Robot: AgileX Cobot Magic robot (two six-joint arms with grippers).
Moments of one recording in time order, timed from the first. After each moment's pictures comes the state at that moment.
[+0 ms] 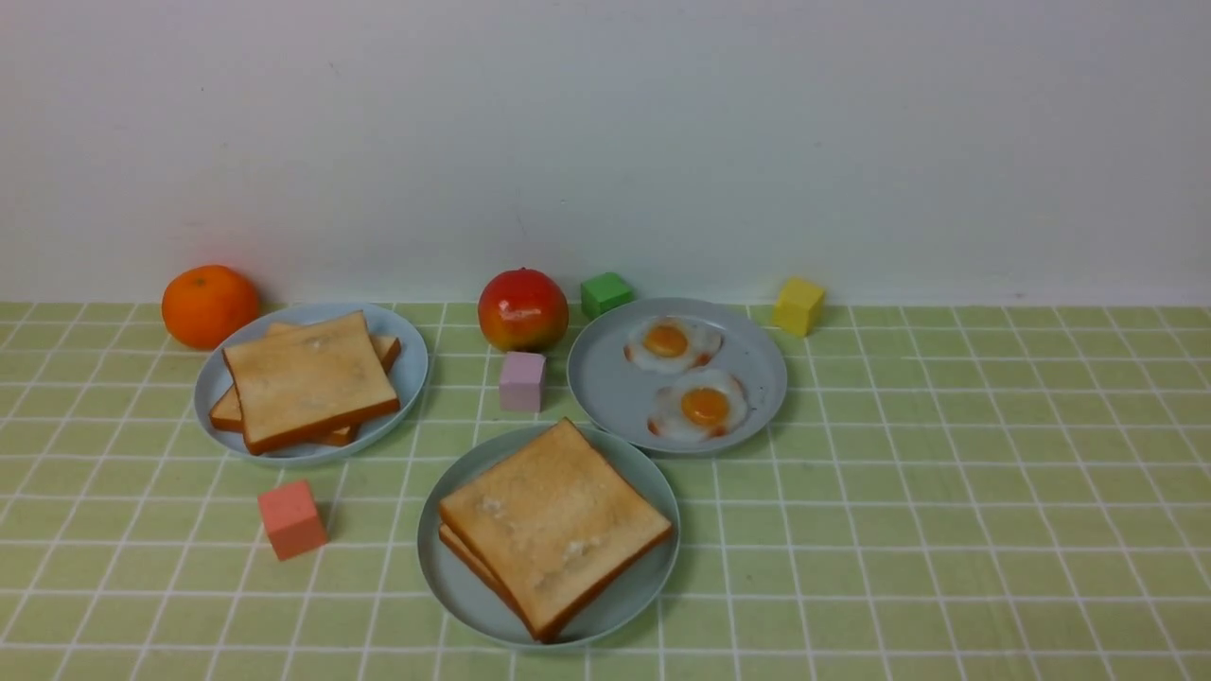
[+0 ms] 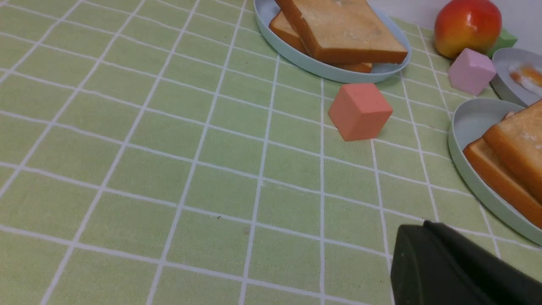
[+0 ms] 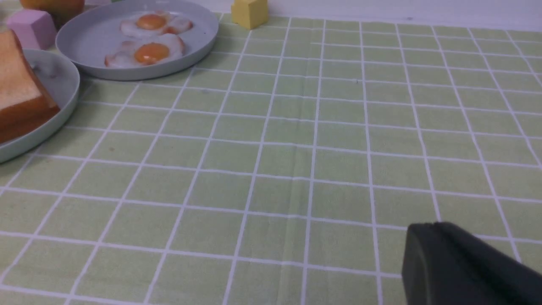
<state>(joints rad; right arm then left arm) 0.05 -0.01 0.02 0.12 0.39 -0.16 -0.03 -0.01 0.03 -0.02 0.39 -0.29</state>
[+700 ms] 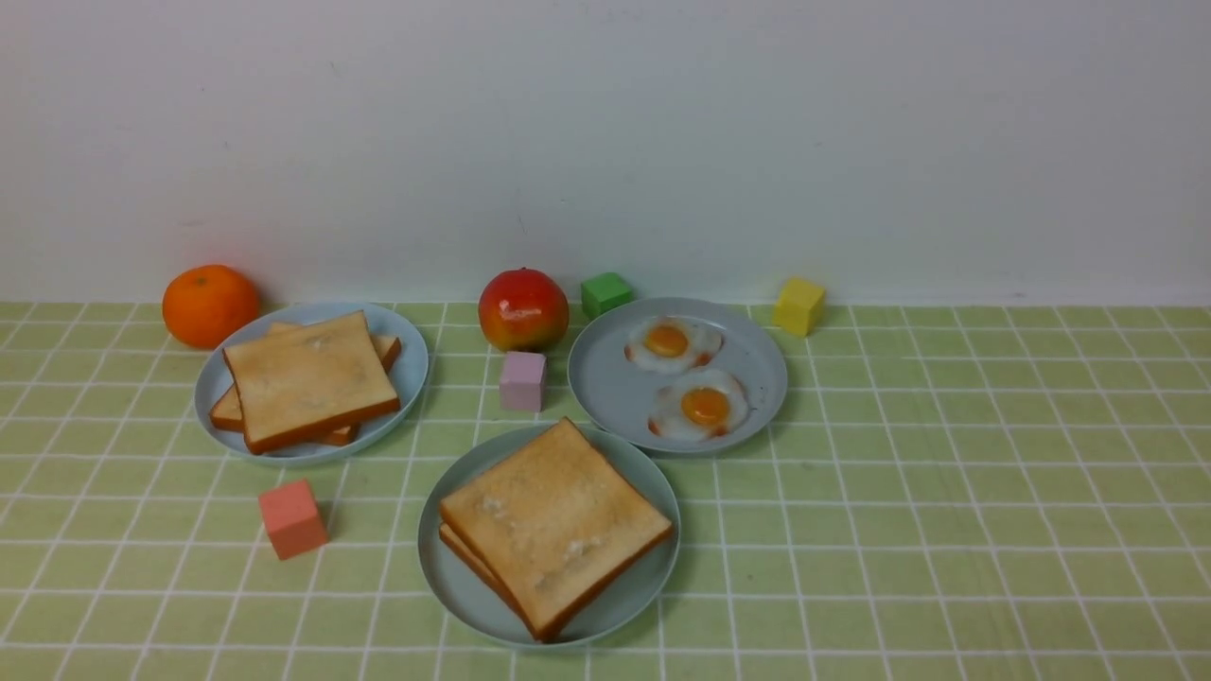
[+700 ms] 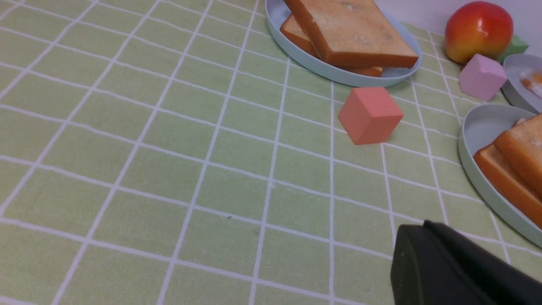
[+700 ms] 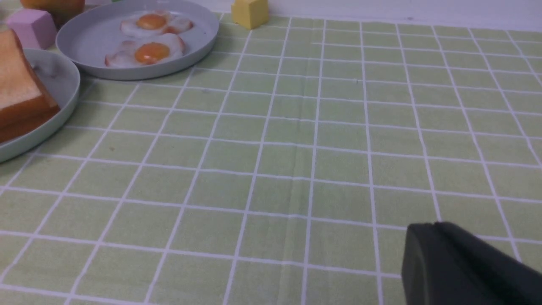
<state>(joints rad) 0.05 -0.01 0.02 0.12 0.39 -0.16 0.00 -0.01 0.03 -0.02 0.39 -0.30</state>
